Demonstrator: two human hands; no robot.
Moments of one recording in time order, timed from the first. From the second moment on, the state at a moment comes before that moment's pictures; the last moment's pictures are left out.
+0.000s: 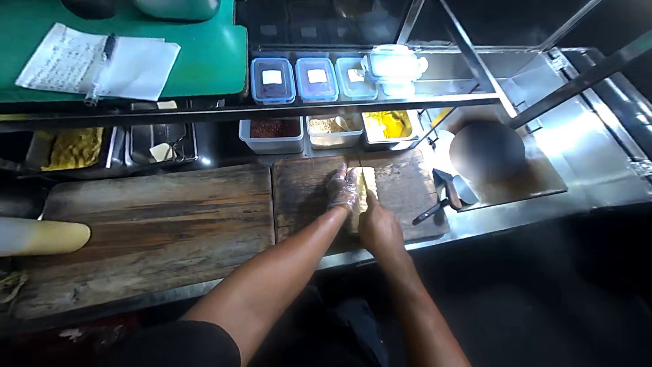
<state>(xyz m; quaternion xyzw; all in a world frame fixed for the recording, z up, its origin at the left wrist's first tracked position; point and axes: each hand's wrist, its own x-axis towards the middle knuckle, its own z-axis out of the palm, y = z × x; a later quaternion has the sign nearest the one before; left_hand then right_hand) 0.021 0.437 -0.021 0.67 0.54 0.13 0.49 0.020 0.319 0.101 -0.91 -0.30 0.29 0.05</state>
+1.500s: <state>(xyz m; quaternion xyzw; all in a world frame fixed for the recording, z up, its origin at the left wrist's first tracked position) 0.029 0.436 -0.027 0.67 0.56 0.13 0.47 -0.015 0.257 0.061 -0.91 -0.33 0.23 0.11</state>
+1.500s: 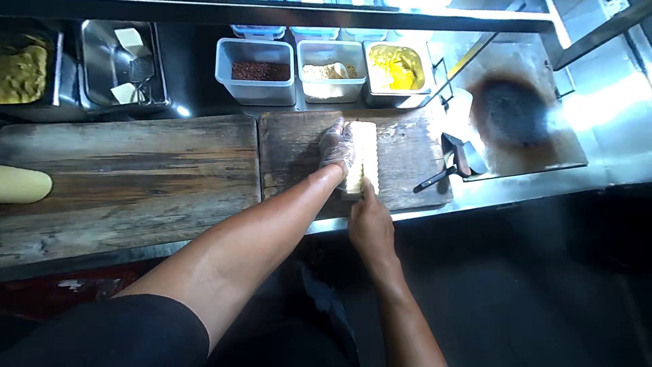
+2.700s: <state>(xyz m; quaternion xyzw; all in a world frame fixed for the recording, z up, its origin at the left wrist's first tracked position) 0.032 0.440 -0.026 0.69 0.55 0.12 0.45 -0.041 0.228 0.005 -0.92 -0.33 0.17 0.13</state>
